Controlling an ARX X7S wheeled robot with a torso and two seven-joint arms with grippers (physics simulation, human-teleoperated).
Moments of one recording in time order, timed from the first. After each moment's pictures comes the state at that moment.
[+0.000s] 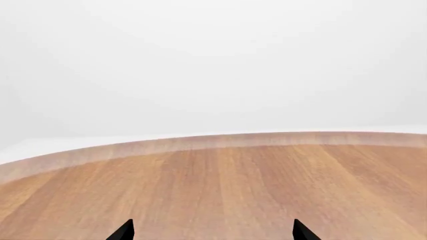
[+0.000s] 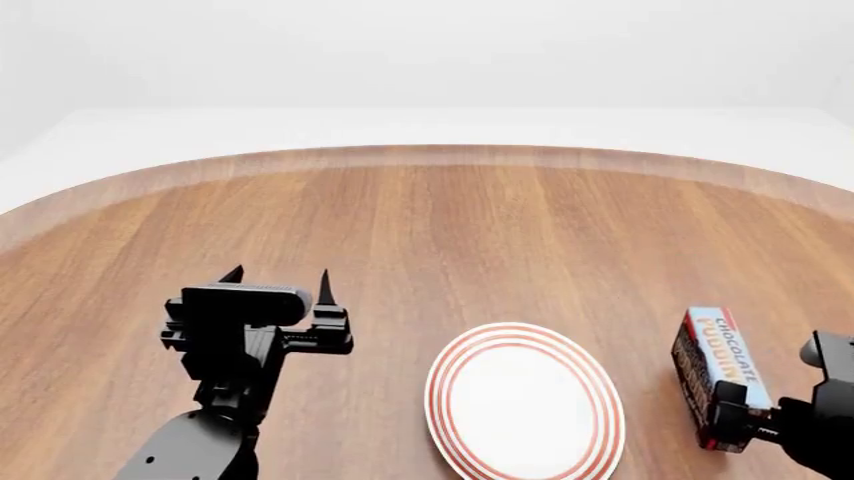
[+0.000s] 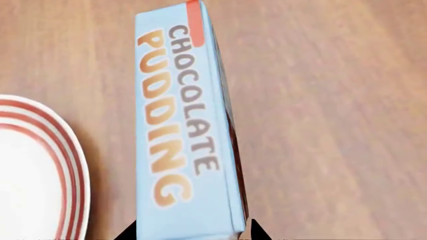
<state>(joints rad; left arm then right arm) -0.28 -0.31 0.22 0.35 -0.39 -0.52 -0.30 0.48 0.96 -0.31 0.32 1.24 0.86 0.27</state>
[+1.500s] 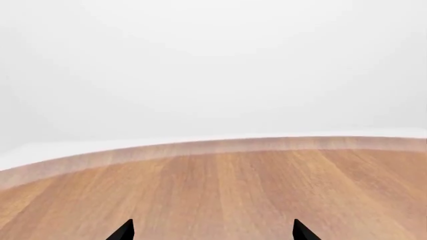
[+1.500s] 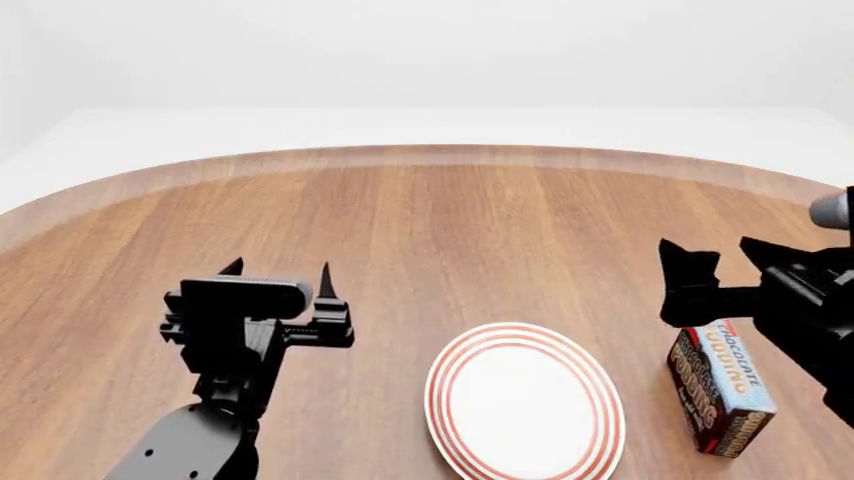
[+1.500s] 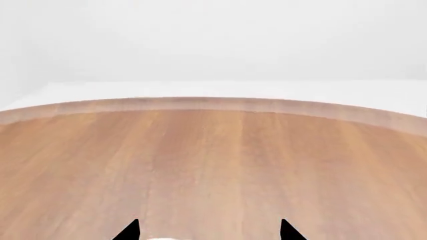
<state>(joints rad) -0.31 -0.33 0.24 0.36 -0.41 -0.53 -0.32 0.50 1.04 -0.06 -0.39 1.43 0.78 0.45</state>
